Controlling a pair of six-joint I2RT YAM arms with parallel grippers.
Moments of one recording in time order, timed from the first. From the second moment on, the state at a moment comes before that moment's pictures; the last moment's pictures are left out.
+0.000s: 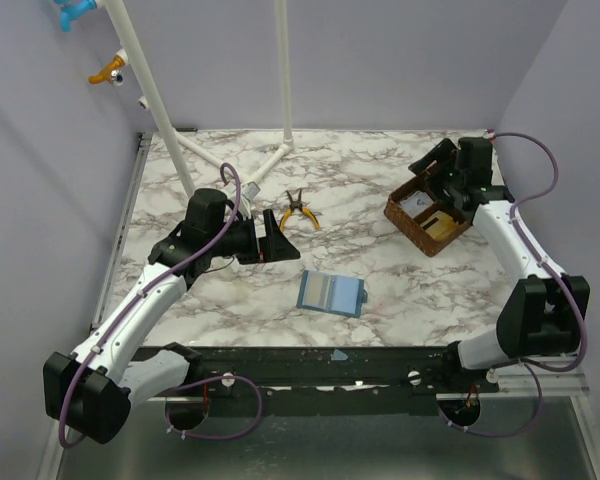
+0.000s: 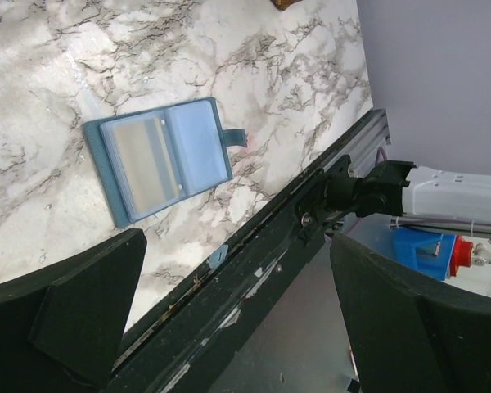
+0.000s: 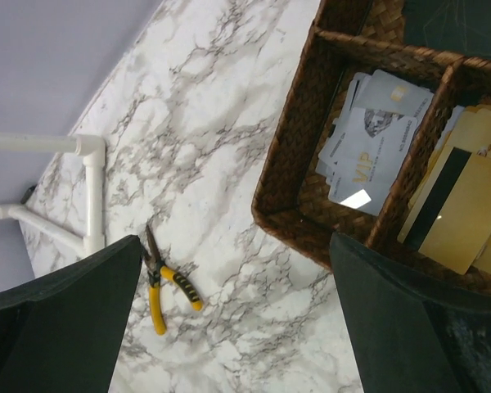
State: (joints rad) left arm -0.42 1.05 0.89 -0.44 0.62 -0.61; right arm 0.05 1.49 1.19 -0.31 0.02 0.81
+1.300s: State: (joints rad) left arm -0.42 1.06 0.80 -0.39 0.59 -0.62; right arm 0.94 1.35 0.97 -0.55 0.28 1.05
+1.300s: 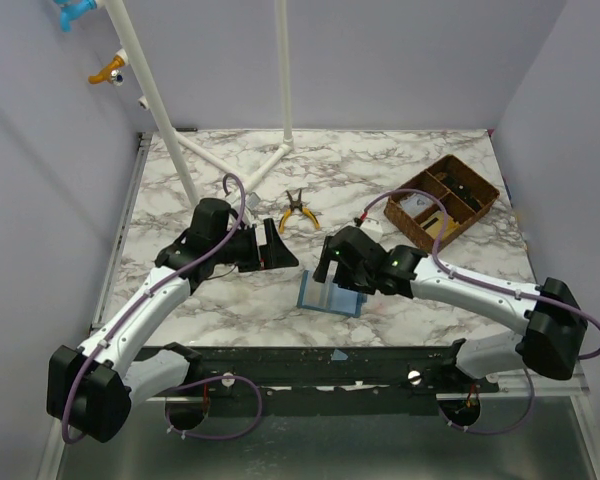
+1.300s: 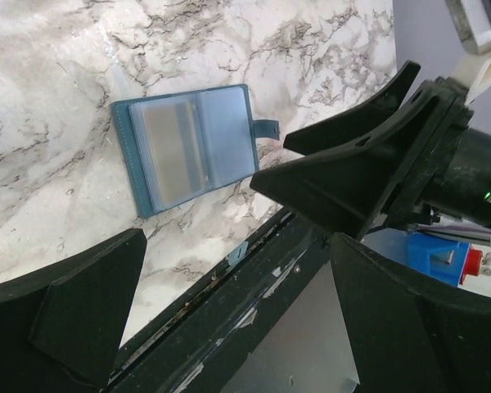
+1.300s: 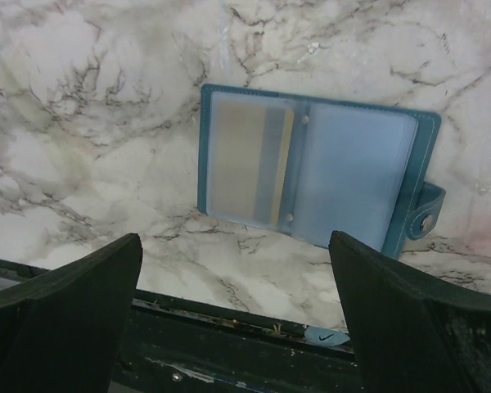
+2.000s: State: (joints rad) left arm -0.42 1.06 0.72 -0.38 0.56 -0.62; right arm 1.06 1.58 1.04 -0.63 0.36 1.10
